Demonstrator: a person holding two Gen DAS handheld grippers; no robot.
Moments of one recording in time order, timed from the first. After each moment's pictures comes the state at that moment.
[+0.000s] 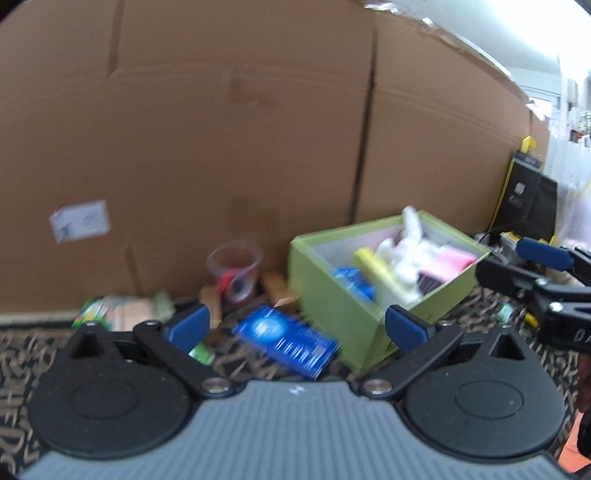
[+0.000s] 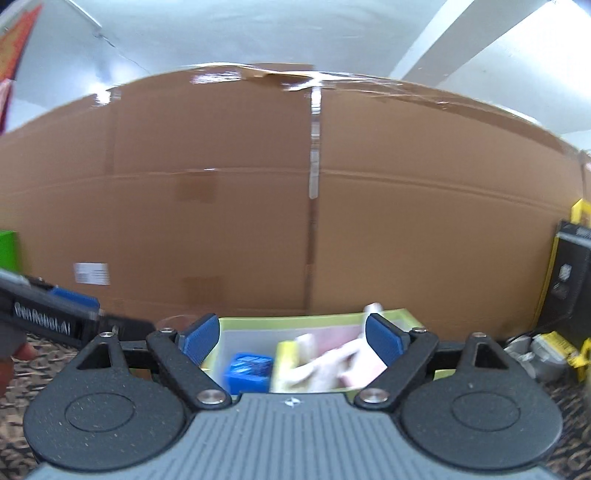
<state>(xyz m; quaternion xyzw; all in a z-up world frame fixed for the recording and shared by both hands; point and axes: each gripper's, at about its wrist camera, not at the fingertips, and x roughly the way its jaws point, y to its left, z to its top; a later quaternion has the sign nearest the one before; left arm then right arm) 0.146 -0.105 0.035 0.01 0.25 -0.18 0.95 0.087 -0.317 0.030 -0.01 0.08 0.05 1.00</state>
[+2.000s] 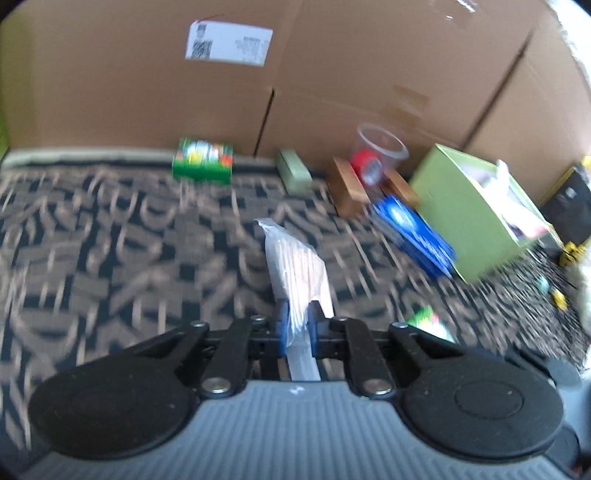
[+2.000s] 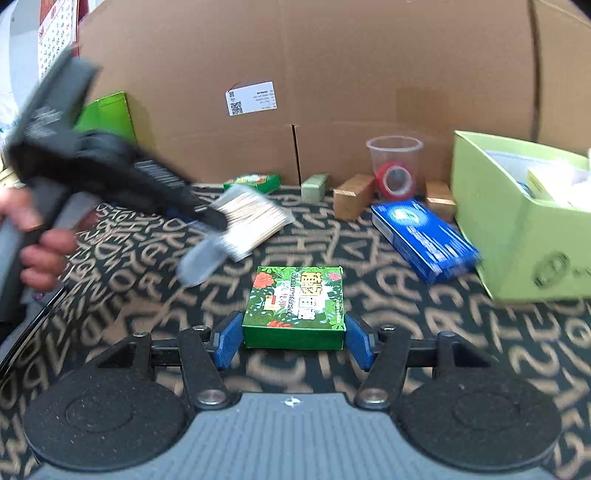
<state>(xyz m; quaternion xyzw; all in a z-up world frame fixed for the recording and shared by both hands) 0.175 0.046 -0.037 -0.10 0.42 -0.16 0.89 0.114 -0.158 -0.072 -0.01 0.30 0.23 0.93</state>
